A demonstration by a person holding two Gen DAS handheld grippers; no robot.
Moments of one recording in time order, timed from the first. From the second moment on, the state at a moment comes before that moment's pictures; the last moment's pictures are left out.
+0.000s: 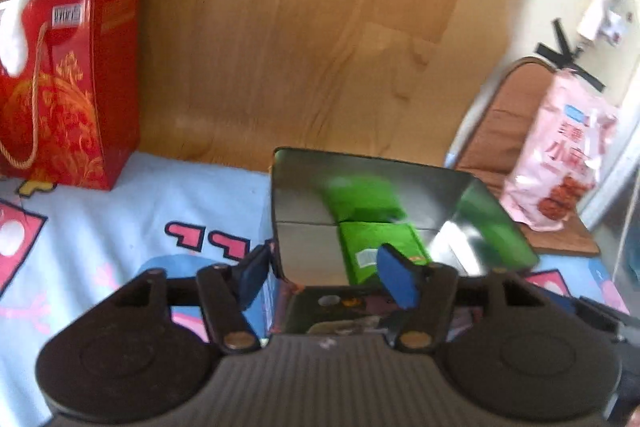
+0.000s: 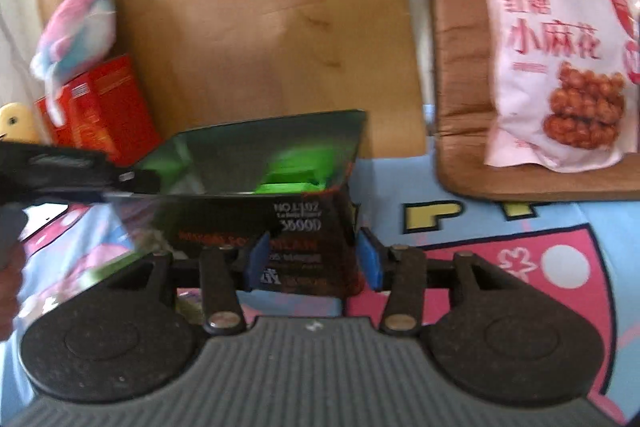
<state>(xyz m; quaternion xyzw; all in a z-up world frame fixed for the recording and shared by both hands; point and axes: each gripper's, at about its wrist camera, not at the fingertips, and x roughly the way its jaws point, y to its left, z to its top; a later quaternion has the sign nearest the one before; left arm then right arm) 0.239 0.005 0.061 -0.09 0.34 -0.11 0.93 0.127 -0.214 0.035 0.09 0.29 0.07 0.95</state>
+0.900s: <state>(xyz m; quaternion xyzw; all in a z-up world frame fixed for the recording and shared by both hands) 0.060 0.025 0.024 -0.15 0.35 -0.24 0.89 0.030 -0.162 0.032 0.22 0.34 0.25 0.88</state>
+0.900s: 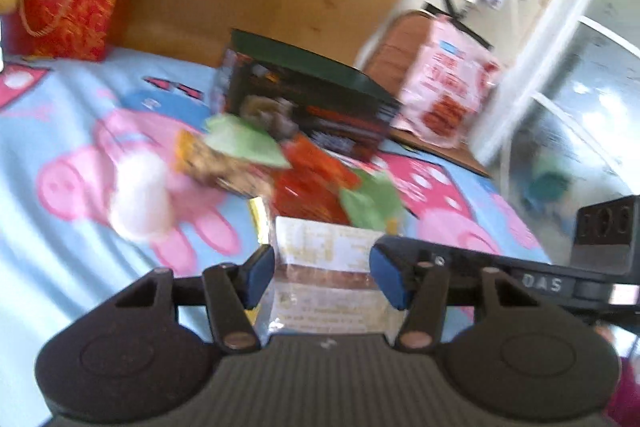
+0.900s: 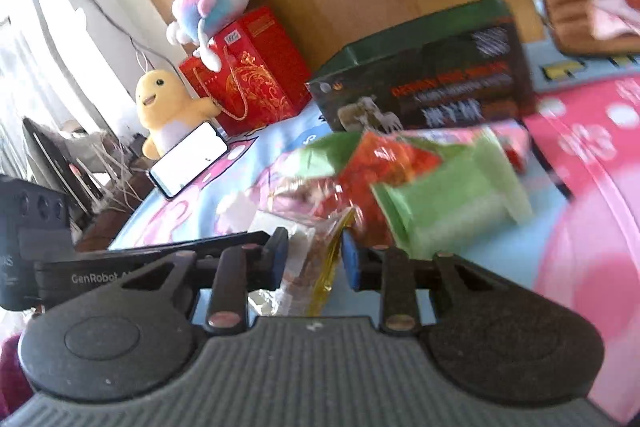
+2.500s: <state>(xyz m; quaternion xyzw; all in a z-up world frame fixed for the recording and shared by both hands) 0.190 0.037 0.087 -0.18 0.28 -0.18 0.93 0.121 -0.174 0.066 0.05 0.22 0.16 0.96</state>
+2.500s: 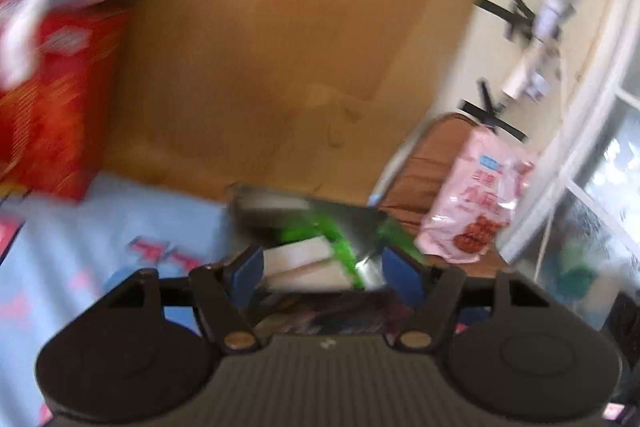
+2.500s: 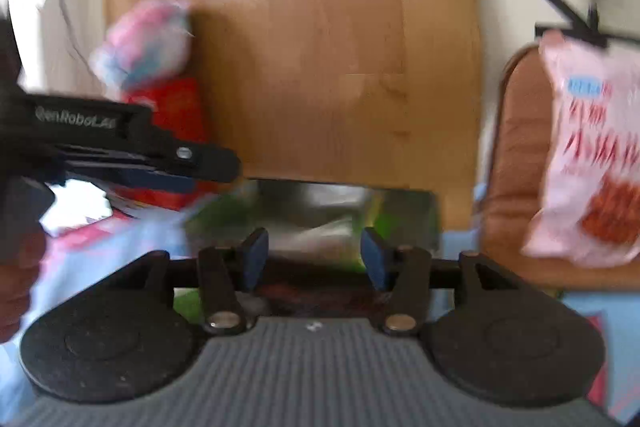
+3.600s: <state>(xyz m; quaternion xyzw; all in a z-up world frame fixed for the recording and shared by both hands) 0.073 0.057 0.038 -0.19 0.35 -0.20 0.89 0.028 -0.132 0.041 -0.10 0.25 0.23 0.93</state>
